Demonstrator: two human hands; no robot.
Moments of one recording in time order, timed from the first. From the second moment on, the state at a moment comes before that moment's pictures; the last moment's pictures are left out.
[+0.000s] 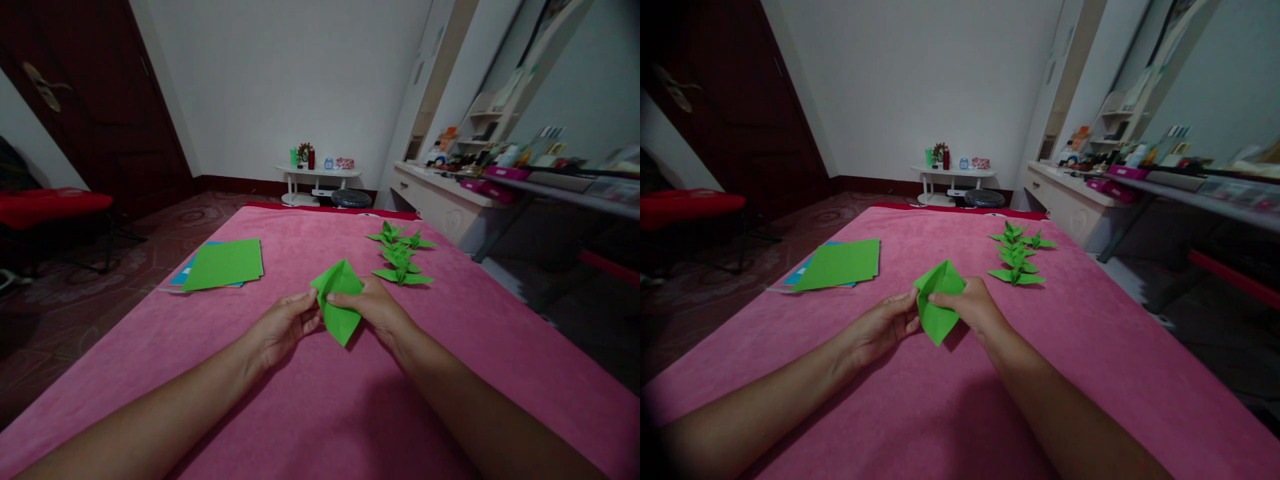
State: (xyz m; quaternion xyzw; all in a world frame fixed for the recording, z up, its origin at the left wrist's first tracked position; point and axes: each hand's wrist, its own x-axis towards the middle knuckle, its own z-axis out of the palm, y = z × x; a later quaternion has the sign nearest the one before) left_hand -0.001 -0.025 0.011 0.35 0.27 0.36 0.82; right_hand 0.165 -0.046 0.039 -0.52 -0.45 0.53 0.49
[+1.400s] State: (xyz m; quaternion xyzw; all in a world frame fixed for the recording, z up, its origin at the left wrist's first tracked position) left_hand 0.009 -0.035 0.013 0.36 0.30 0.40 0.79; right_hand 0.157 -0.049 0.045 -0.53 -0.46 0.53 0.47
